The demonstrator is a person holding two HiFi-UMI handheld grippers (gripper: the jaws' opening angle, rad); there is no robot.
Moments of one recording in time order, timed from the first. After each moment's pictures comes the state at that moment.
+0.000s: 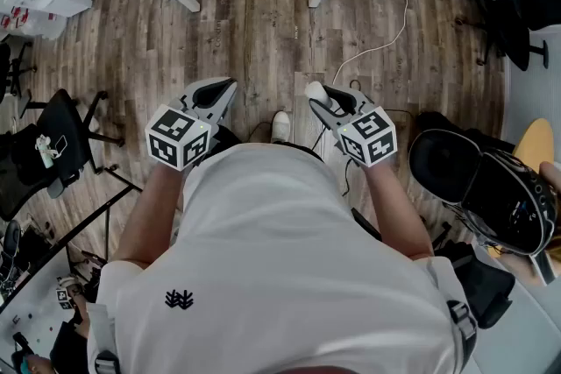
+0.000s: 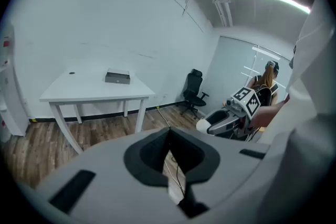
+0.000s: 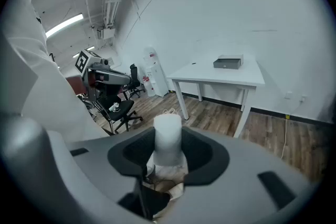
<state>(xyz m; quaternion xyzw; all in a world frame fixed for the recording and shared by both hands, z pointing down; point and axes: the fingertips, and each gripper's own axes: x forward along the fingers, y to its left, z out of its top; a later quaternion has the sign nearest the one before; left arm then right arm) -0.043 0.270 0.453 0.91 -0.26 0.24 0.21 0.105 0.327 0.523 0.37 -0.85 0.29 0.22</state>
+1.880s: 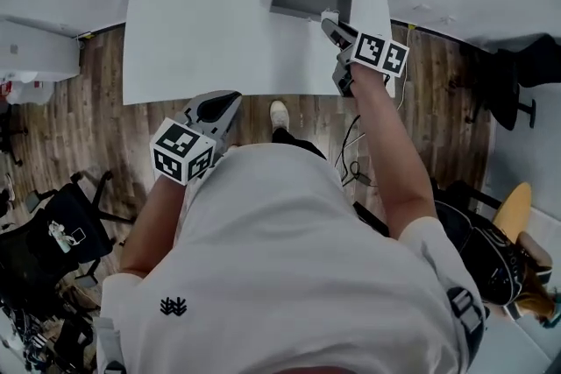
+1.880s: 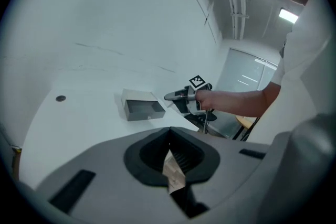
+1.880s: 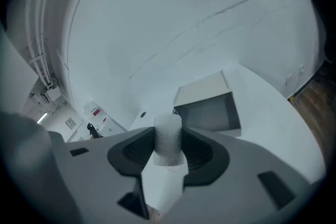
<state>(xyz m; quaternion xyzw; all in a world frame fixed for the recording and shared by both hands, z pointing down) -0.044 -0.153 0.453 0.93 -0.23 0.20 0.21 0.183 -0.295 0.521 0.53 -0.72 0.44 0.02</state>
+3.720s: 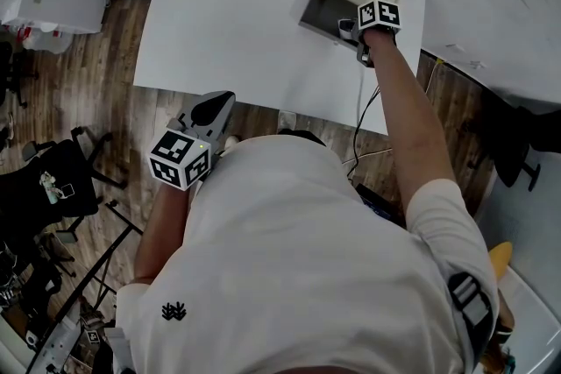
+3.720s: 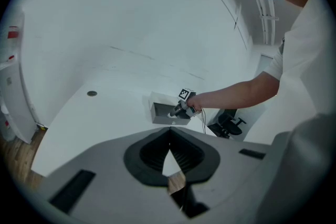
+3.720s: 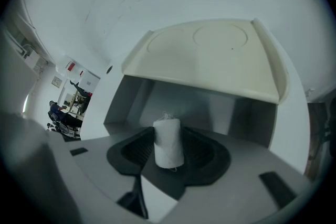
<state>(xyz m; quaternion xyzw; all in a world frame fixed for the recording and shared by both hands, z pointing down) -0.071 -0.192 0.451 0.87 -0.39 0.19 0.25 0.199 -0.415 0.675 0.42 -0.67 0.52 0.32</state>
